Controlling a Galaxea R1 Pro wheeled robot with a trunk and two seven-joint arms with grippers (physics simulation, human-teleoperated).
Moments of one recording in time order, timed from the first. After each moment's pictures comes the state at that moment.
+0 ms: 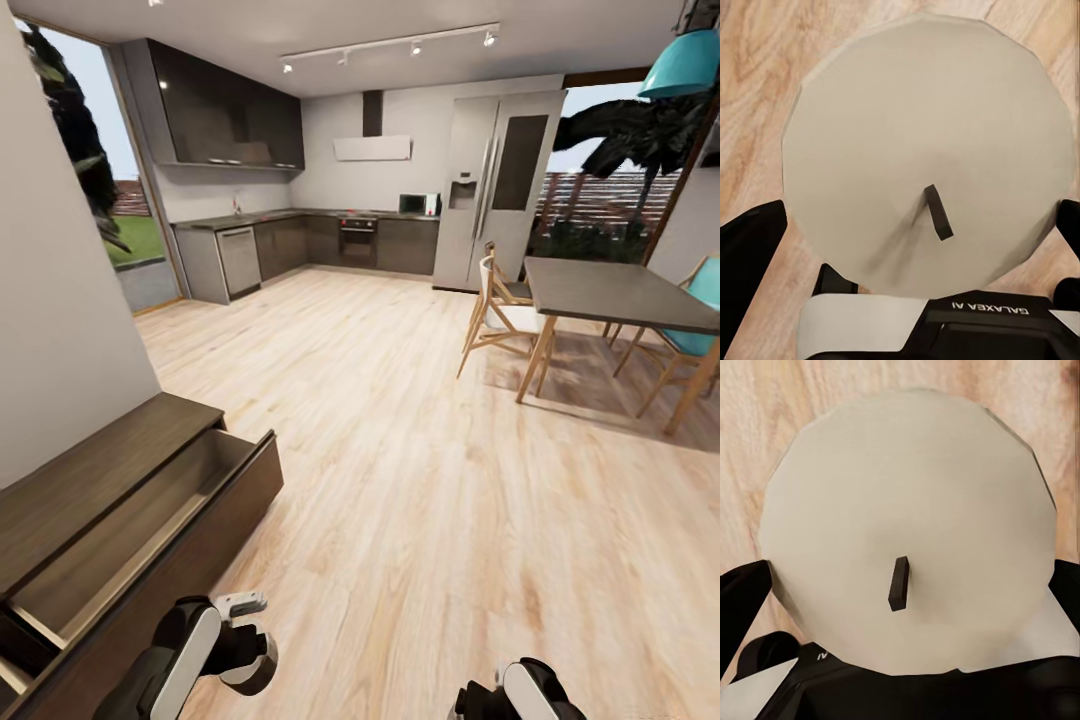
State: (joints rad) left arm -0.29 0.03 -0.10 -1.16 0.53 1.03 0.40; right arm -0.25 -0.06 0.18 -0.88 -0.90 0.72 -0.52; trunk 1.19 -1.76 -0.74
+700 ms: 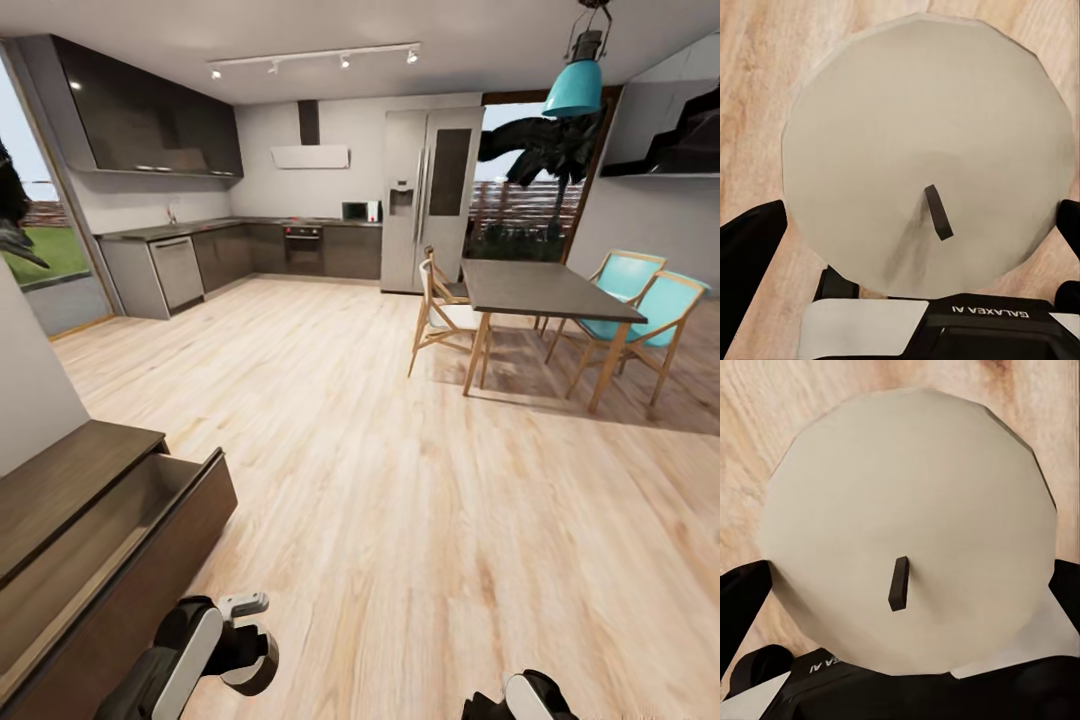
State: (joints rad) left arm -0.29 0.03 -0.11 -1.15 0.52 1.03 0.40; right arm -0.25 -0.05 0.18 -0.81 -0.90 0.66 -0.52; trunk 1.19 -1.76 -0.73
